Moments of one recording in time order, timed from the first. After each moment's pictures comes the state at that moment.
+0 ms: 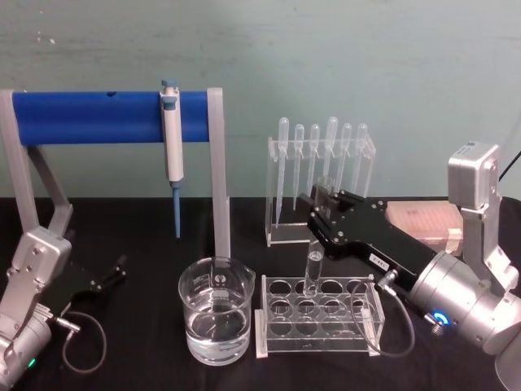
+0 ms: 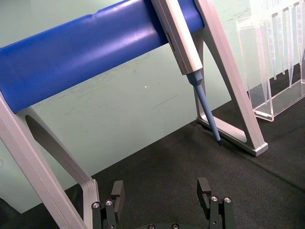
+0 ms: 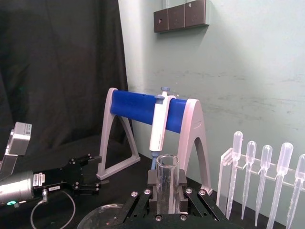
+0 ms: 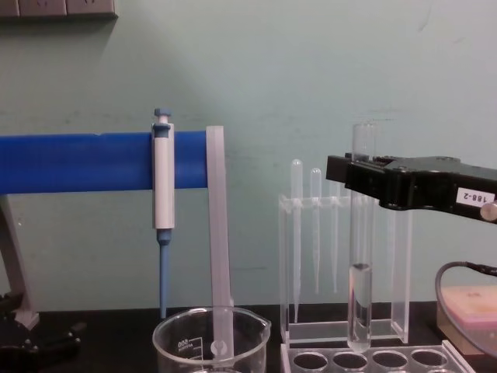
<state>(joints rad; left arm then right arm) -0.20 0.60 0.45 -1.41 -0.25 -0.12 0.03 0.20 0.46 -0.35 -1.75 0.49 0.07 0.38</state>
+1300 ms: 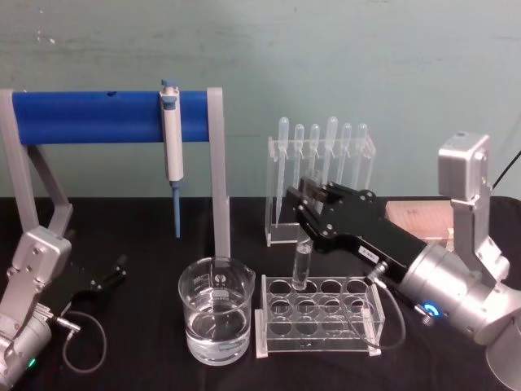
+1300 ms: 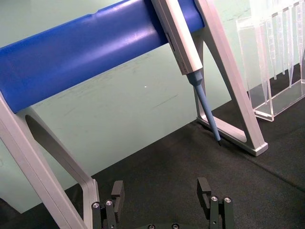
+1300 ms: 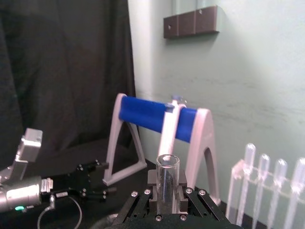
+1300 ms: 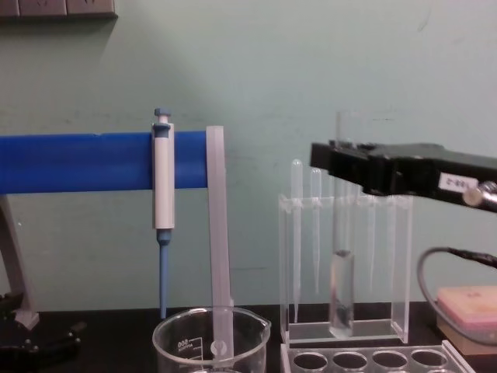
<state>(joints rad) -0.20 0.60 0.45 -1.41 -0.25 -0.12 0.03 0.22 0.45 -0.36 -1.75 0.49 0.07 0.39</state>
